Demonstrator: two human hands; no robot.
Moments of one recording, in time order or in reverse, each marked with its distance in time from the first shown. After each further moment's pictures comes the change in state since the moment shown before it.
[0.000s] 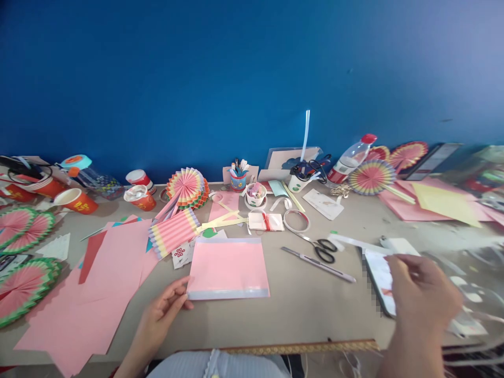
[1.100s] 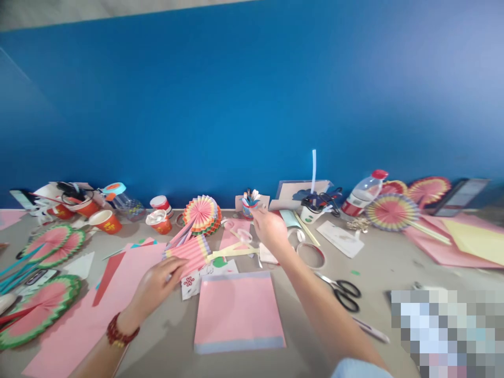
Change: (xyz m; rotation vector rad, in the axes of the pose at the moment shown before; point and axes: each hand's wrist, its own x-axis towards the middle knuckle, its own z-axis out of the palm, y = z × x) left_hand 0.104 0.057 -0.068 0.775 0.088 0.608; right_hand -0.032 -0.225 0.180 0.119 -0.504 -0.981
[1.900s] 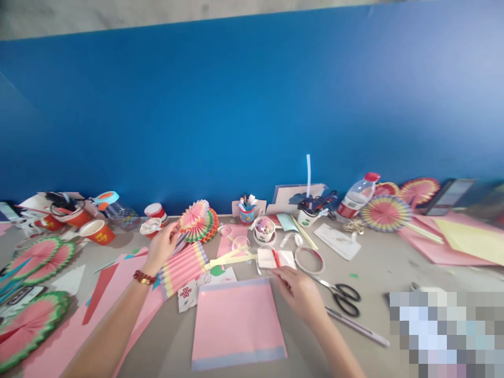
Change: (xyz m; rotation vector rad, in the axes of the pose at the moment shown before) left_hand 0.100 -0.083 0.020 0.241 0.217 -0.234; right_hand -0.142 0.026 -0.015 0.241 -0.213 0.140
